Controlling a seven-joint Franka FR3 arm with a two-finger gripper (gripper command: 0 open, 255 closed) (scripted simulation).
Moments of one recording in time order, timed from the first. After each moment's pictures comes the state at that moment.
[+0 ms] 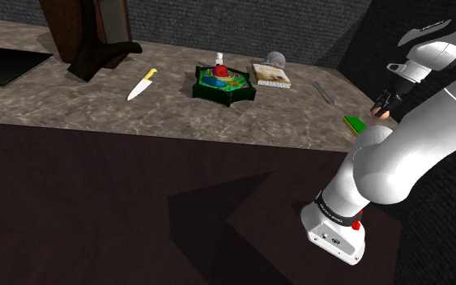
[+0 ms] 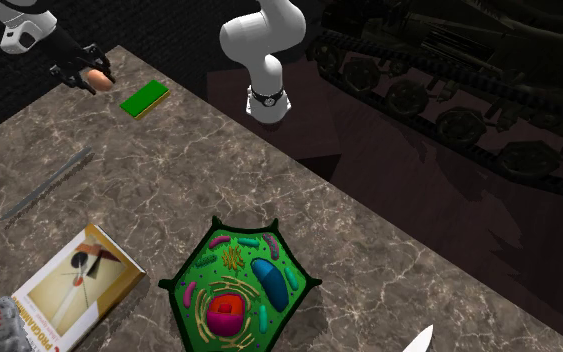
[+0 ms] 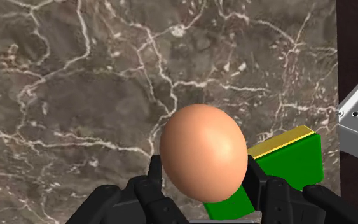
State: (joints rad) arm 0.23 -0.28 -1.66 -2.02 -0.14 1.82 -1.73
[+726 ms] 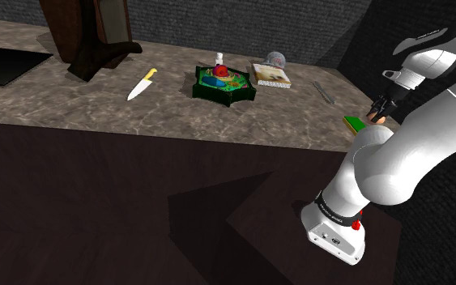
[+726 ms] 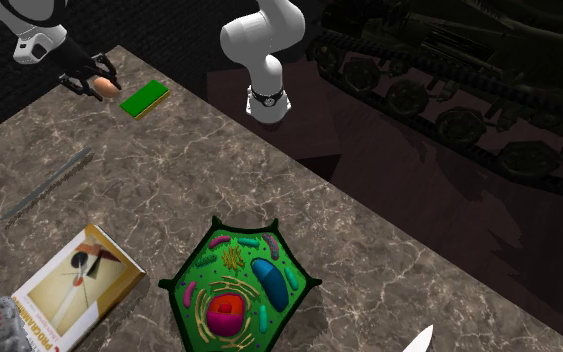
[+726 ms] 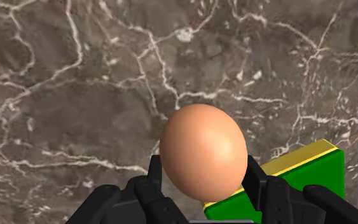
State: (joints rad) arm 0.29 -0.32 -1.73 -2.06 -0.18 1.89 -1.72
